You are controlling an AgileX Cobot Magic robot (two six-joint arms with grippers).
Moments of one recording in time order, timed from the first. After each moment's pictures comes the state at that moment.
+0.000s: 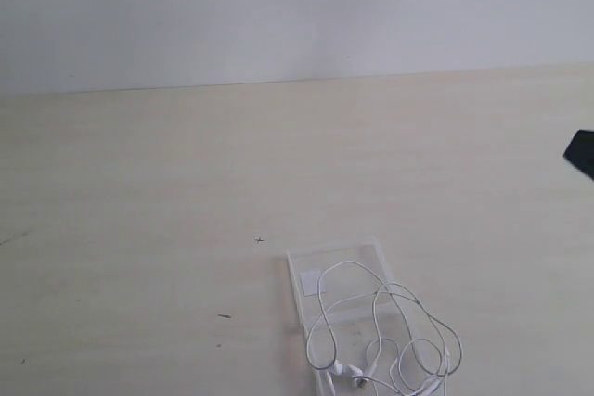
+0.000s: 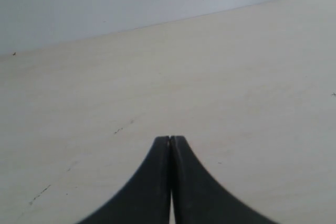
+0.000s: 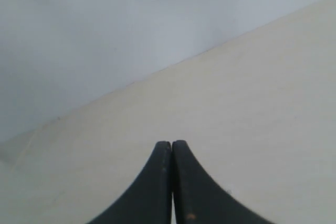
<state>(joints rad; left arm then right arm) 0.06 0.04 0.00 -0.14 0.34 0.24 0.56 0.57 -0.28 1.75 -0.12 -1.15</state>
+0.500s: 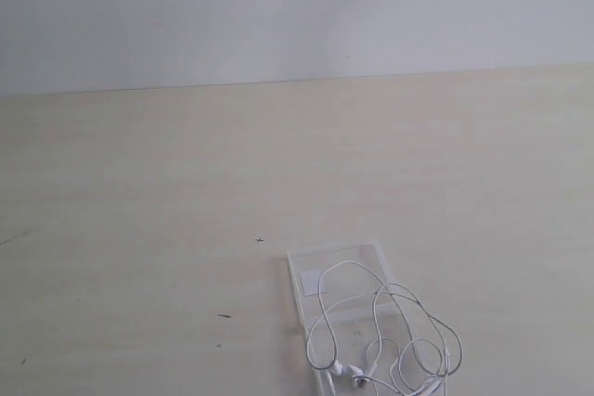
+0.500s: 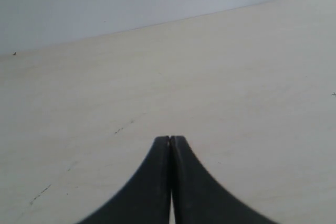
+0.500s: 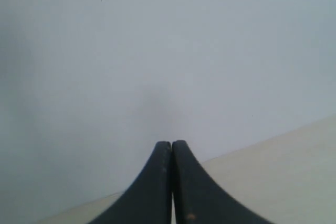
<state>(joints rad) 0.06 0.04 0.00 -0.14 0.34 0.24 0.27 0.06 -0.15 1.75 -0.13 -1.38</state>
